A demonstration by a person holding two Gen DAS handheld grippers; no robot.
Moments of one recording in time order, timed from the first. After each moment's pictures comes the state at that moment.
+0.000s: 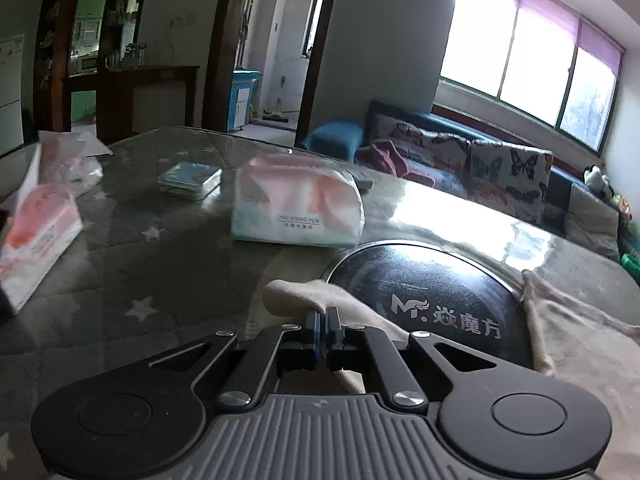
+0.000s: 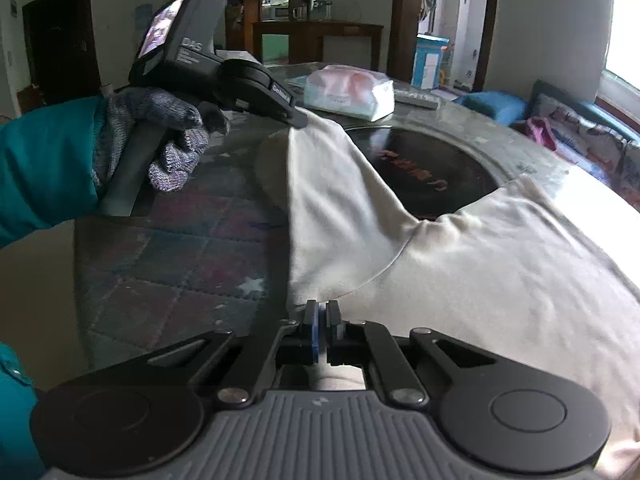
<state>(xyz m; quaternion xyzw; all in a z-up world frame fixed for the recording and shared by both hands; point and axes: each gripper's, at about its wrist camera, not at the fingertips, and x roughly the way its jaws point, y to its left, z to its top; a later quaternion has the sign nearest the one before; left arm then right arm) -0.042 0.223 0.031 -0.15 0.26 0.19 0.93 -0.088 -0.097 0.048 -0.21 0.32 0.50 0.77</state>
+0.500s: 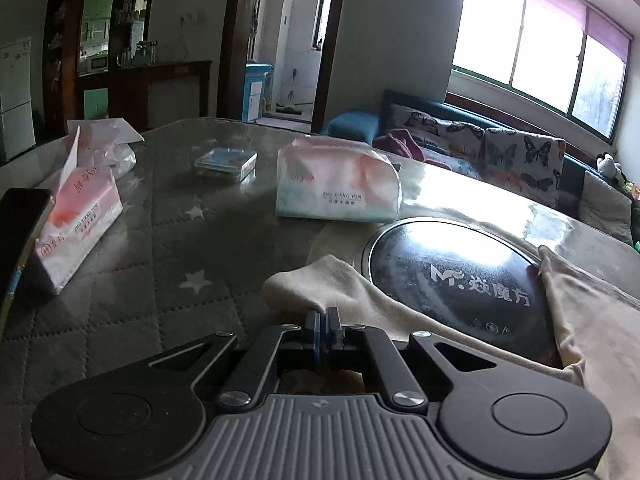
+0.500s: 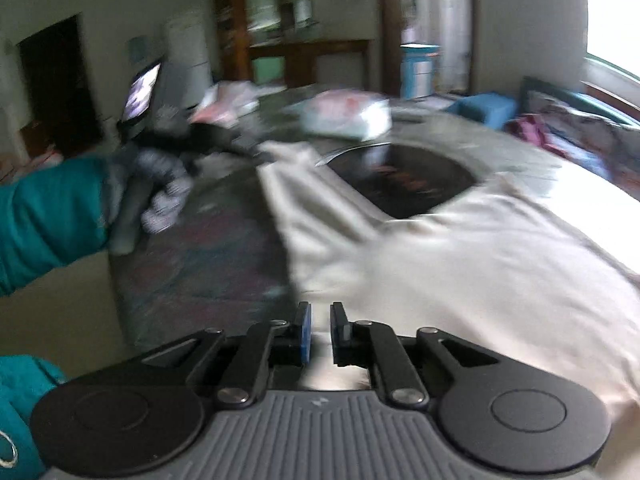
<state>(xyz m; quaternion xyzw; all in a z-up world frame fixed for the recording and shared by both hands) -0.062 0.233 0.021 -0.14 0.28 0.21 0.93 -0.088 -0.152 0.076 -0.15 0.32 0.47 0.81</state>
